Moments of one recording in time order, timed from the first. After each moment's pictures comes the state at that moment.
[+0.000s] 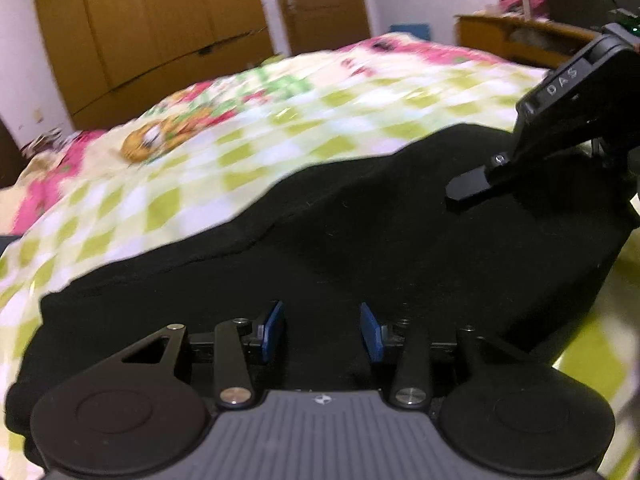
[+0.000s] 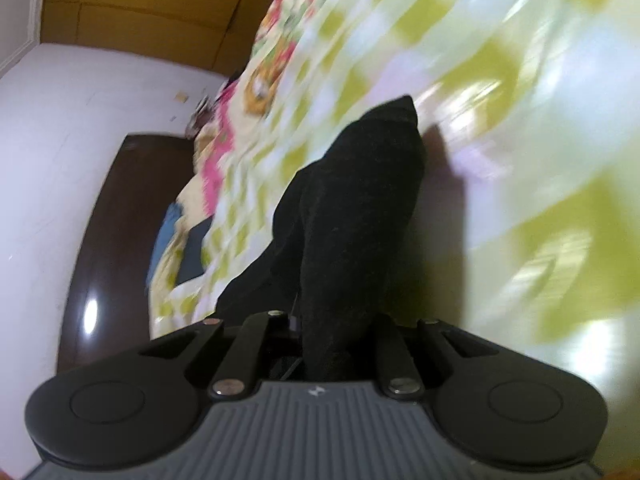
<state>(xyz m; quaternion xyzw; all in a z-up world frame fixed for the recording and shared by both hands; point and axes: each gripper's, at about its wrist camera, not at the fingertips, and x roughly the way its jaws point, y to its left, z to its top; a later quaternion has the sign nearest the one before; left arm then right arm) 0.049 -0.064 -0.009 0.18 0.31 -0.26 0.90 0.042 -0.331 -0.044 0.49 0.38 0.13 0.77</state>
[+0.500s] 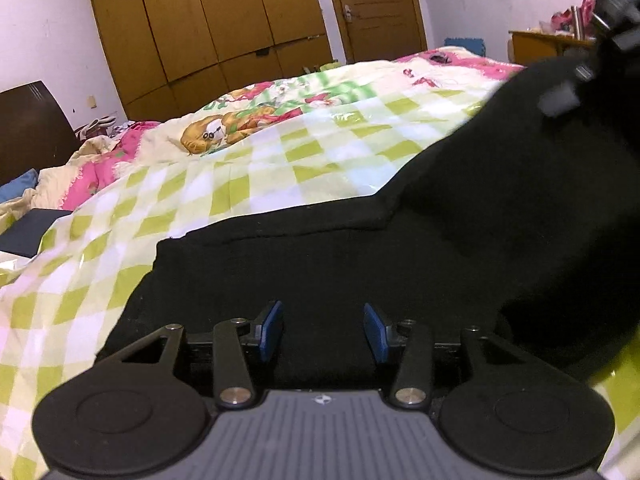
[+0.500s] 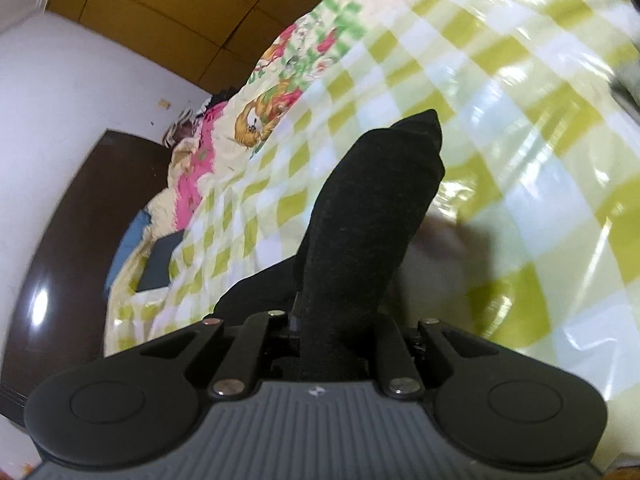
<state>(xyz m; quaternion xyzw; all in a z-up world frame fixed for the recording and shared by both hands) 0.052 -0.029 -0.014 0.16 0.29 -0.17 0.93 0.045 -0.301 0.041 0.39 0.38 0.08 0.83</state>
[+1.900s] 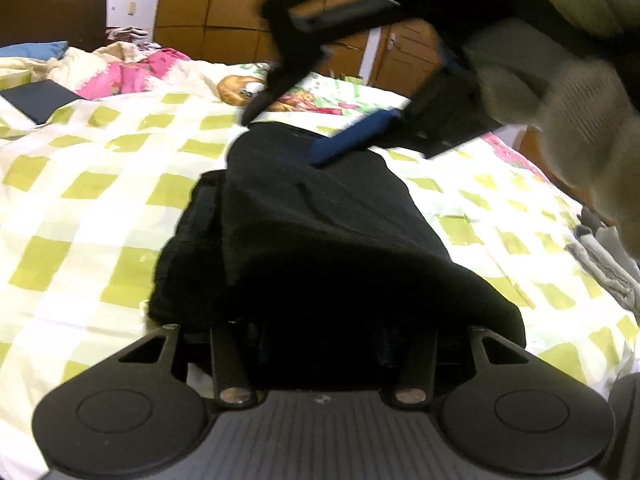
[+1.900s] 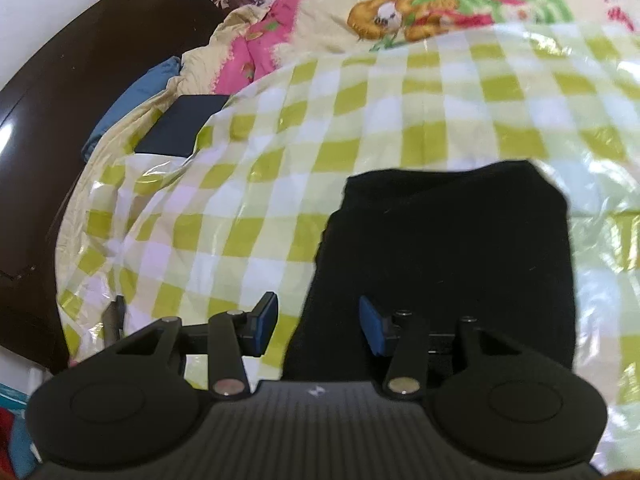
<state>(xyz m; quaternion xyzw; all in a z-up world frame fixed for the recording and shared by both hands) 0.040 0.086 -0.009 -0.06 0.32 -0.20 0.92 0.126 -0.047 0.077 0.19 0.46 0.14 0.85</state>
